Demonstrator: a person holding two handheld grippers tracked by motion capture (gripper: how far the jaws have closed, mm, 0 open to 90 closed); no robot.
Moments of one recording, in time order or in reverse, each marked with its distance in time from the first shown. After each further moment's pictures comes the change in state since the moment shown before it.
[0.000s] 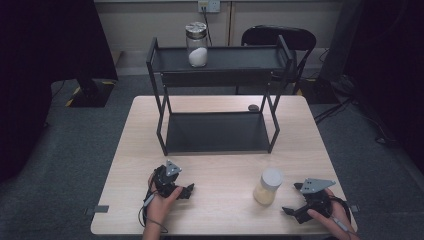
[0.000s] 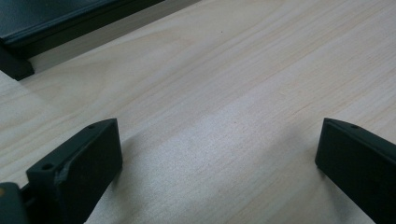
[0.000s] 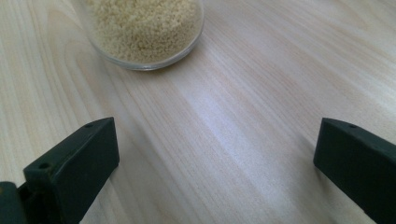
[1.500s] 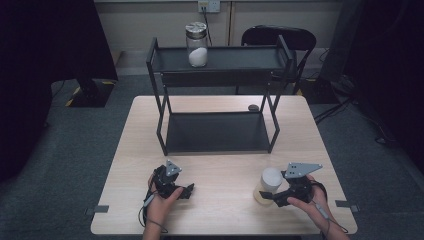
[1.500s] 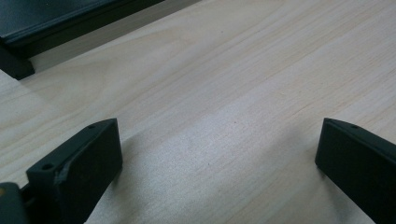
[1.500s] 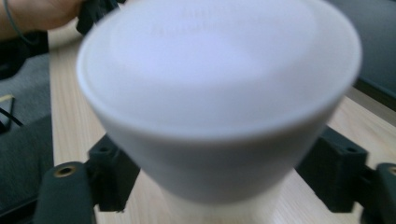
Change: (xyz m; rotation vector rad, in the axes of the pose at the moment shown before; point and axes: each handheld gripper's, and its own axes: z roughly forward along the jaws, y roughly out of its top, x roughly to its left) left arm 0.000 0.000 0.000 0.000 0.001 -0.001; right arm -0.006 0.050 0.016 -0.226 0.178 0.021
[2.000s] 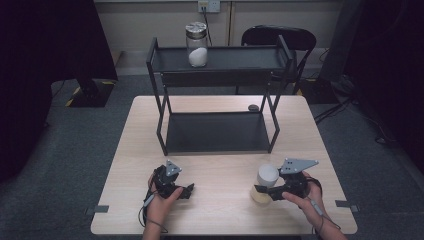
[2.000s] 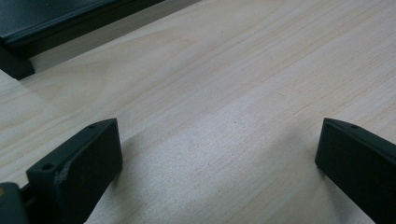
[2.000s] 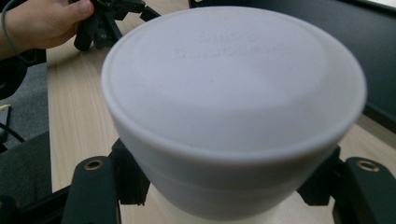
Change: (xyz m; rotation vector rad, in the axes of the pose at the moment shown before) left arm 0.000 0.000 0.000 0.000 0.000 0.000; right arm 0.006 0.020 0.009 0.003 -0.025 -0.002
